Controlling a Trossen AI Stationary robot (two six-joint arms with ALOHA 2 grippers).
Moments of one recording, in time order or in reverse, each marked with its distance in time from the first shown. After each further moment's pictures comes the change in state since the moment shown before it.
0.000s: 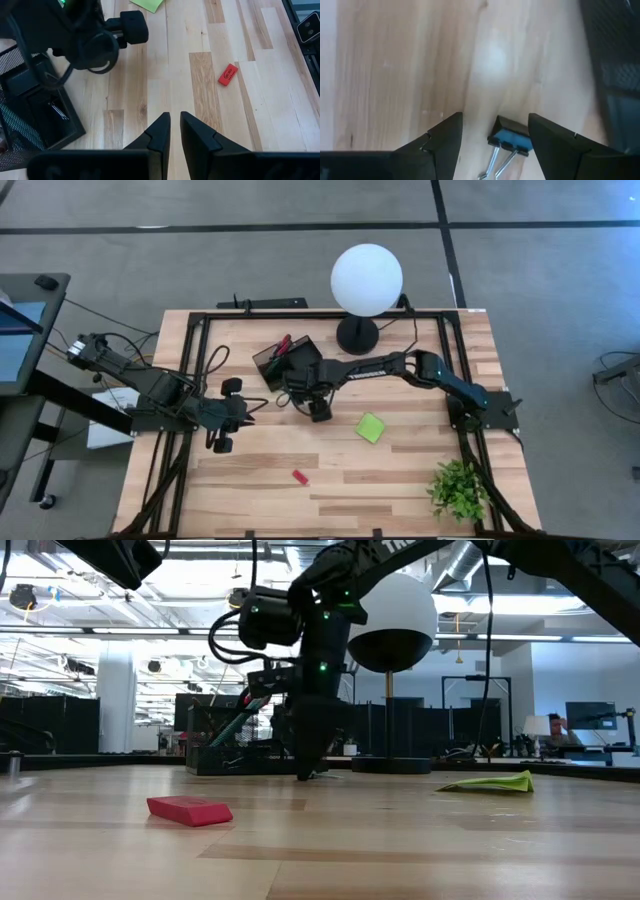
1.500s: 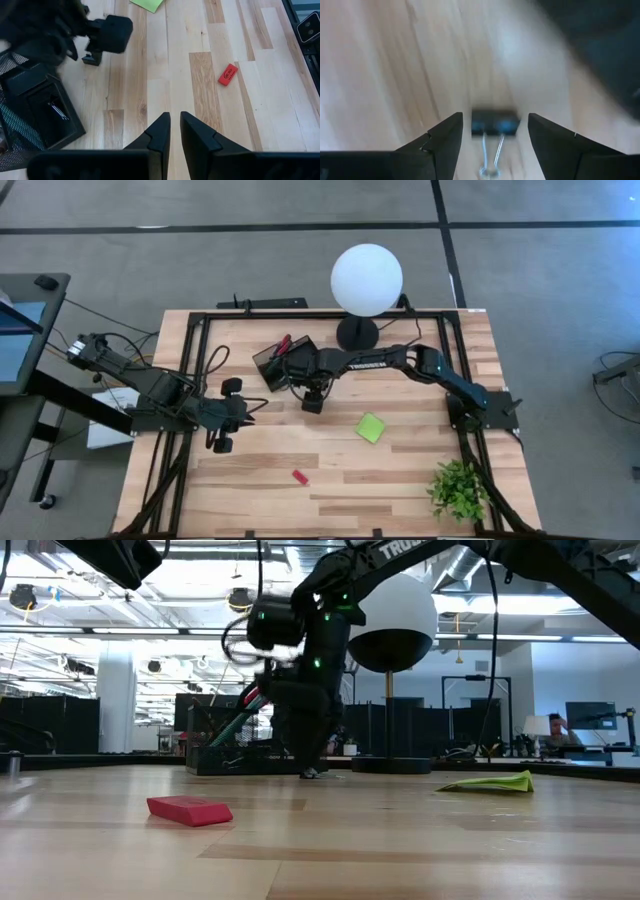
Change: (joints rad) left arm 0.000 0.000 0.000 0.000 0.000 0.000; right arm -0.054 -0.008 0.037 -0.055 -0.079 0.394
